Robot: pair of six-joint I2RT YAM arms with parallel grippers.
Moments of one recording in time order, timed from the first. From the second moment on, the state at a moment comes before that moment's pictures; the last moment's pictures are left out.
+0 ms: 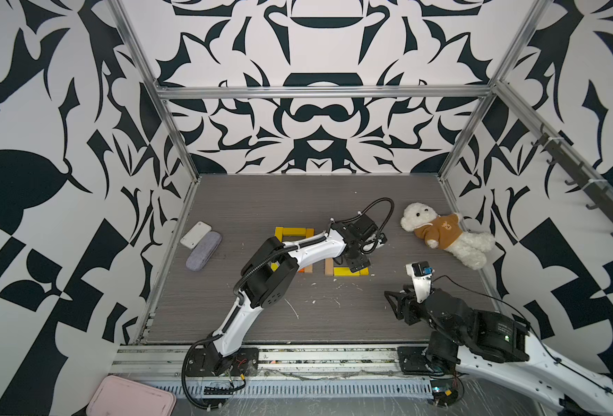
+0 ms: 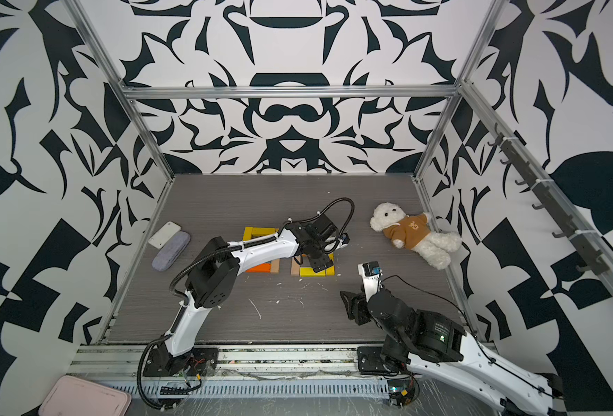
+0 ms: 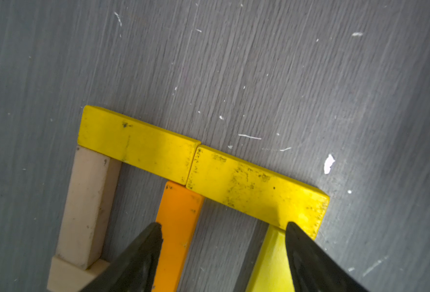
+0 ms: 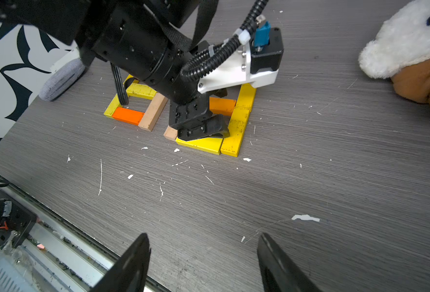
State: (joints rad) left arm -0.97 2.21 1.75 -0.65 0.00 0.34; right arm 1.07 0.37 0.59 -0.92 0.39 0.66
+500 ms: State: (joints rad) left arm -0.95 1.91 1.53 -0.61 0.02 -0.13; right arm 1.07 0.42 0.59 -0.92 0.43 0.68
